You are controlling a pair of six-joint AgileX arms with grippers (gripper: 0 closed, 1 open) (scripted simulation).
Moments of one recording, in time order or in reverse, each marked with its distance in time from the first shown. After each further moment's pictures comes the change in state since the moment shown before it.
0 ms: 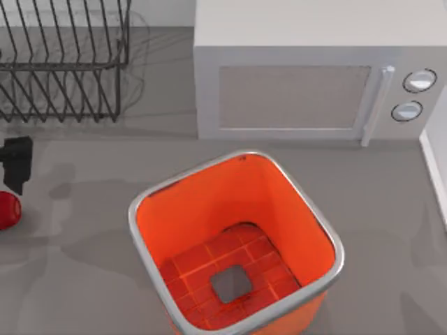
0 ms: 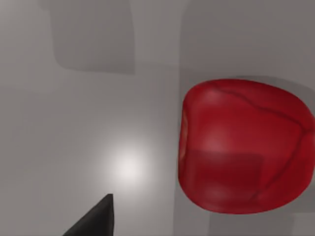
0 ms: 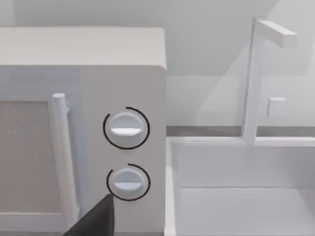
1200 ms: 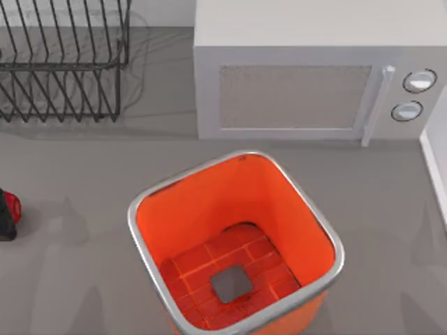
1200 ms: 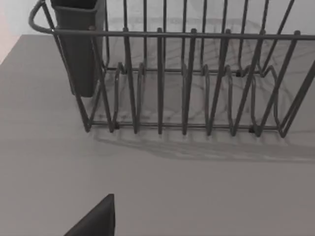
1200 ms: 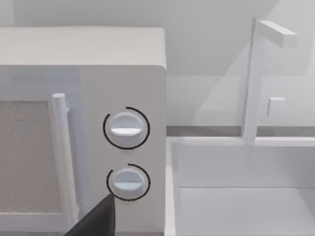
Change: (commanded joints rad) left arm -0.092 -1.377 -0.885 0.695 -0.021 -0.011; right arm 0.000 0.000 0.000 0.000 0.000 0.000
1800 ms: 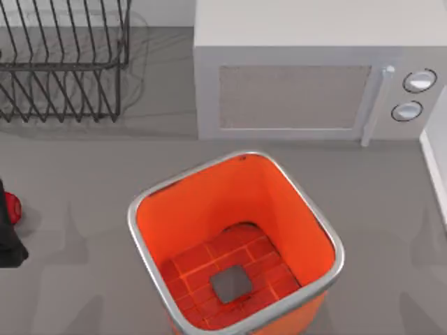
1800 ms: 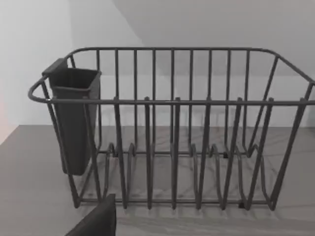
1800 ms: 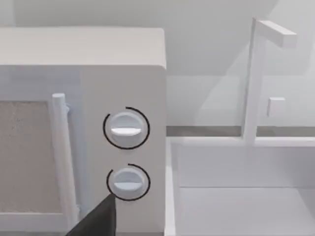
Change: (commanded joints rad) left arm -0.032 -0.381 -0.301 0.226 -0.006 -0.003; right arm 0.000 0.000 0.000 0.000 0.000 0.000
